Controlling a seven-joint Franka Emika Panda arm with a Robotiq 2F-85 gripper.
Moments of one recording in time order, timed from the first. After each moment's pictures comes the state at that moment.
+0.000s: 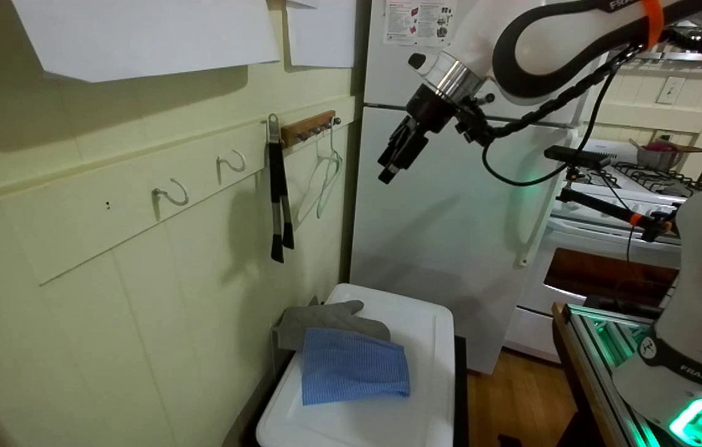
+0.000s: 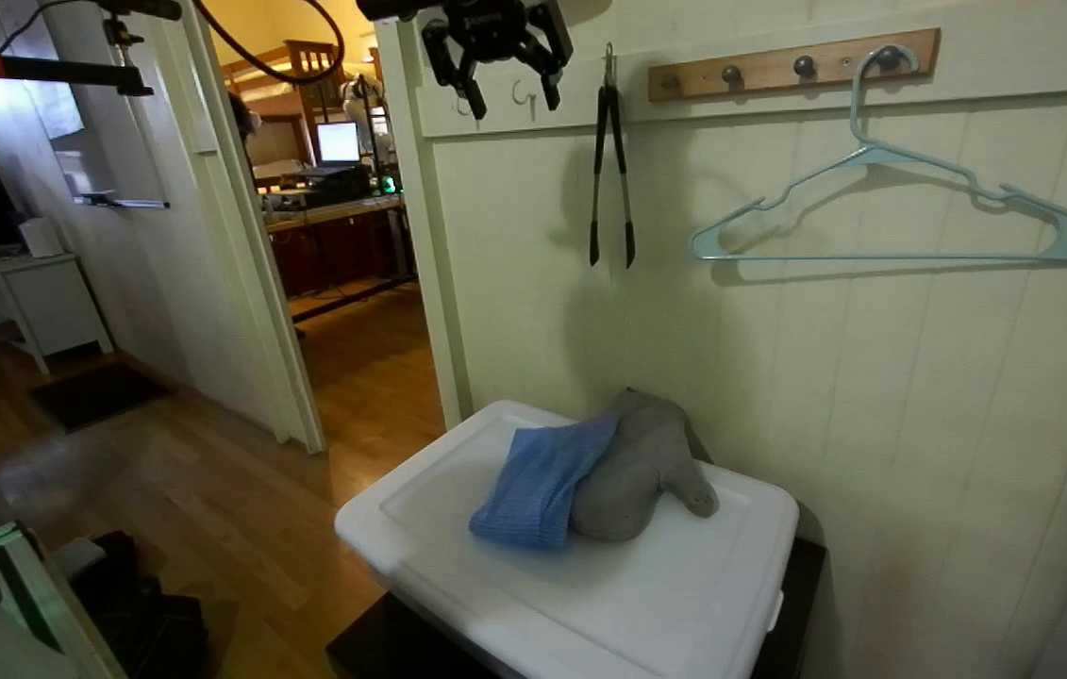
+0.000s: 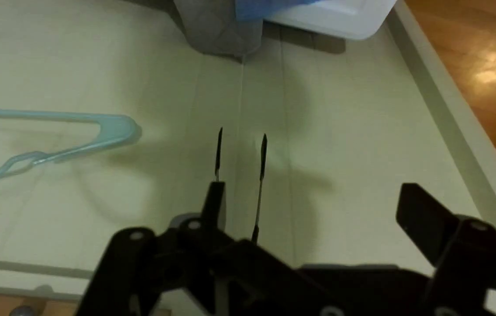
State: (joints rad) arm 0.08 -0.31 -0.18 -2.41 0.15 2.64 -0.47
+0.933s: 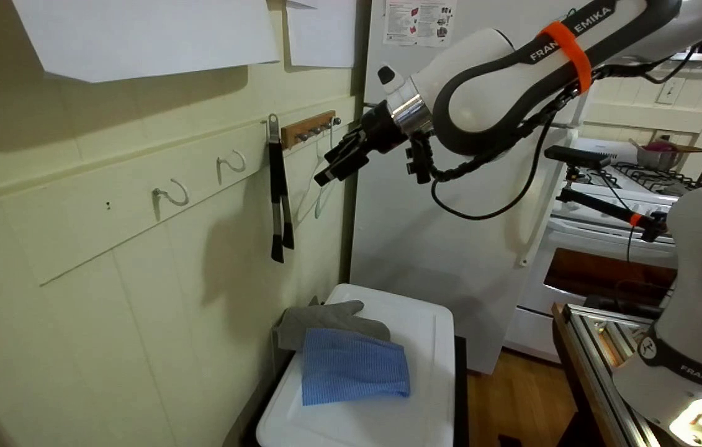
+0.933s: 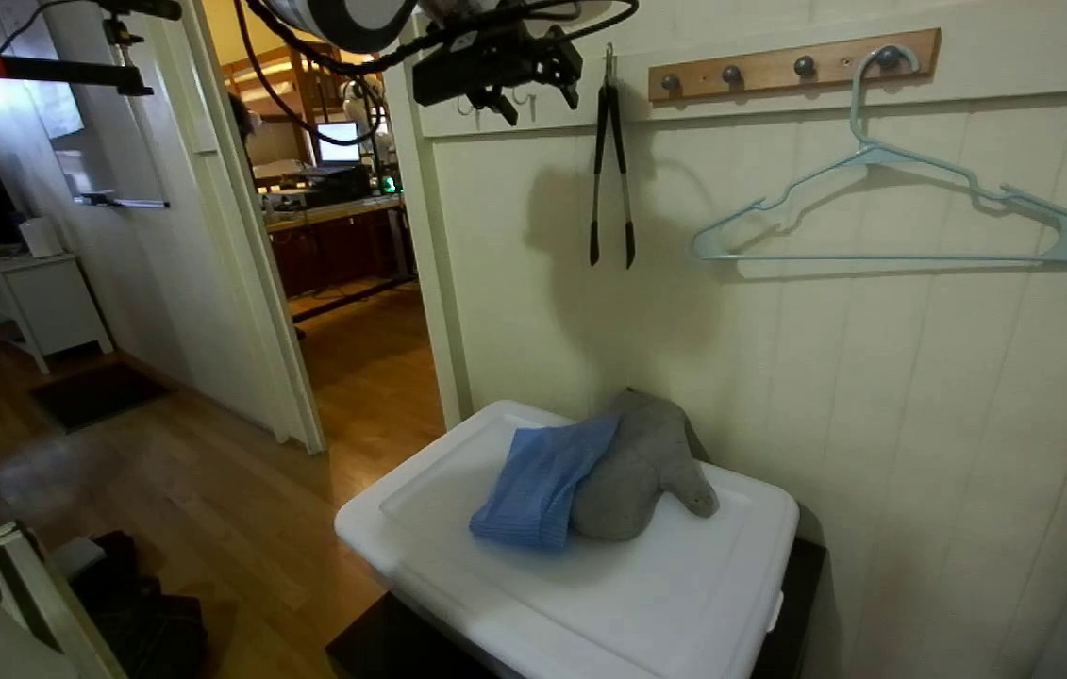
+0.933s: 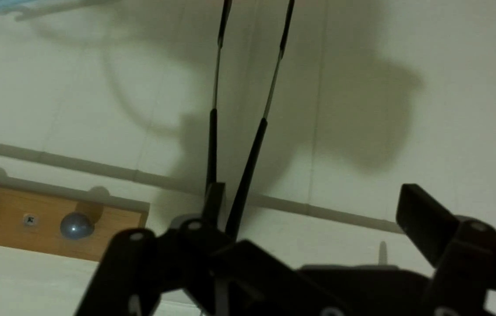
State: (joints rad) arm 0.28 -0.04 -0.22 -2.33 0.43 3.20 -0.64
